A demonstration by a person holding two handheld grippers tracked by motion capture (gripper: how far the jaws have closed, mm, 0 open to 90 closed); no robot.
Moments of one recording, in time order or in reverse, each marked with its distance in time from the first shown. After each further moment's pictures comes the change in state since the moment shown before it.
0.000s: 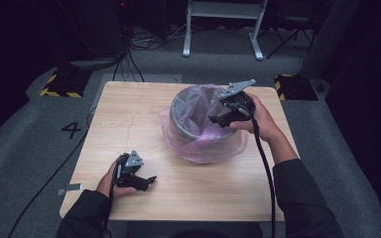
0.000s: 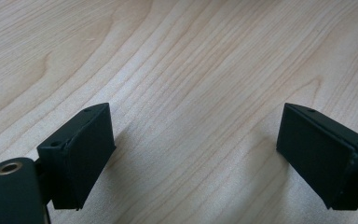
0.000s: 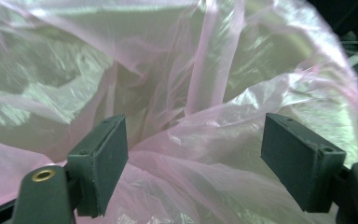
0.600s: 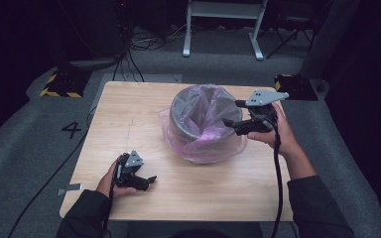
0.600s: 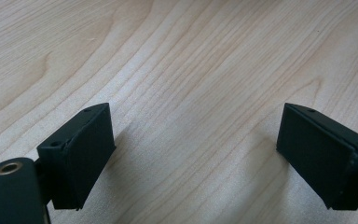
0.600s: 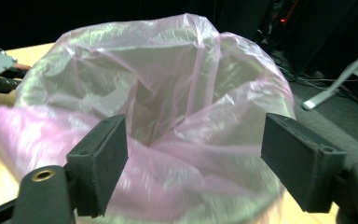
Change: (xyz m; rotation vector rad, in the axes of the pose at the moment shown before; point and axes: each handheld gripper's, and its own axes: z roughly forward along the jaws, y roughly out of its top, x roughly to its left) left arm 0.000 0.000 0.000 -0.002 0.003 0.000; right arm 0.020 -0.028 -0.063 -0.188 -0.068 0.020
